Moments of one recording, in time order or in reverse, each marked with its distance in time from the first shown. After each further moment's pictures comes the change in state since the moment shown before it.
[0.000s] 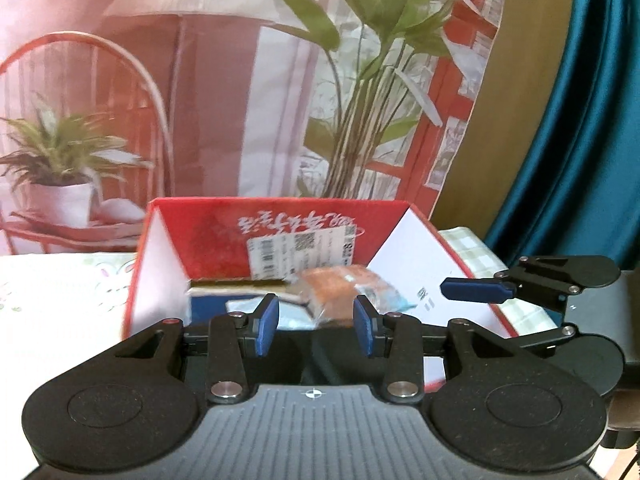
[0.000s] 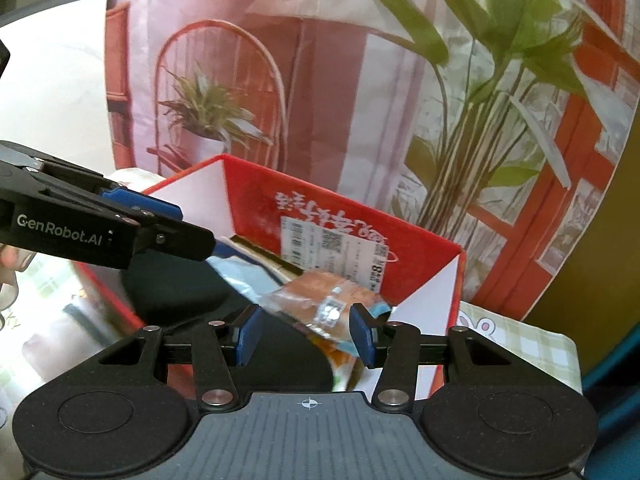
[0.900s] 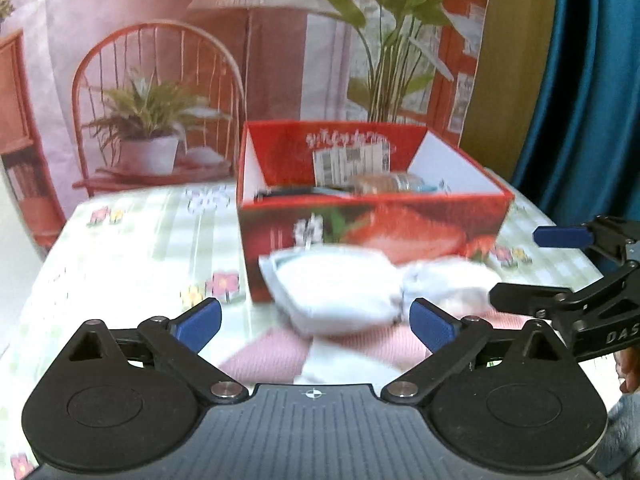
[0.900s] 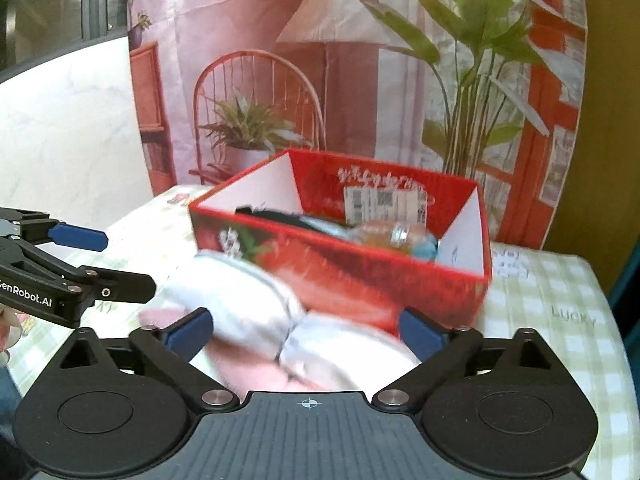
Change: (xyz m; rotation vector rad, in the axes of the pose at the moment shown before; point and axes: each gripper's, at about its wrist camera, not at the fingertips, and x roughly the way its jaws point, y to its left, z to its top) left arm -0.119 0.004 -0.123 0.035 0.029 0.151; right arm -0.105 0.072 -0.088 0.150 -0.072 0.058
